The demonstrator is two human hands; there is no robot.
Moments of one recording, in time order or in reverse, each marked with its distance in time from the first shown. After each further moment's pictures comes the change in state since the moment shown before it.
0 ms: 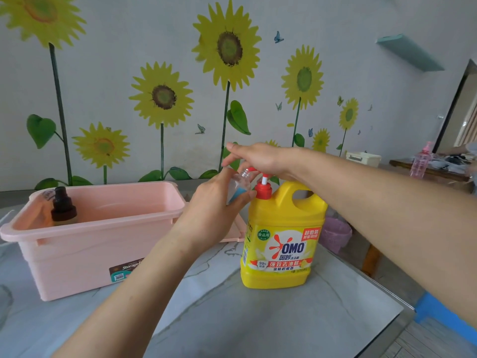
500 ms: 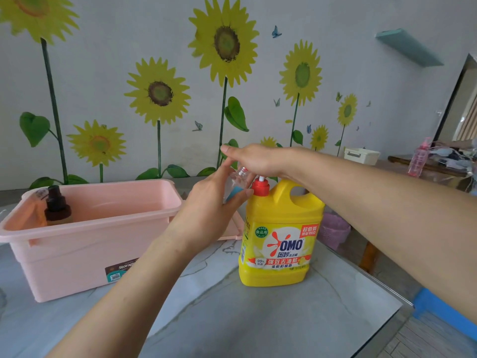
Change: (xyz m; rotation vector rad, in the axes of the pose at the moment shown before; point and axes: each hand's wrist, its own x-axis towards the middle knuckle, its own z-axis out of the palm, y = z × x) left_hand 0.001 -0.003 0.002 0.038 0.003 0.022; right_hand 0.000 -0.001 0.004 -0.107 -0.013 0.006
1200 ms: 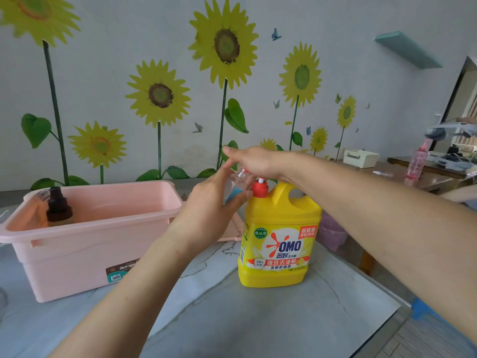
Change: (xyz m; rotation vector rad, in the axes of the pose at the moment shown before) left_hand -0.002 0.000 0.000 -0.022 0.018 -0.003; right_hand 0.001 0.004 0.001 0.074 0.008 0.006
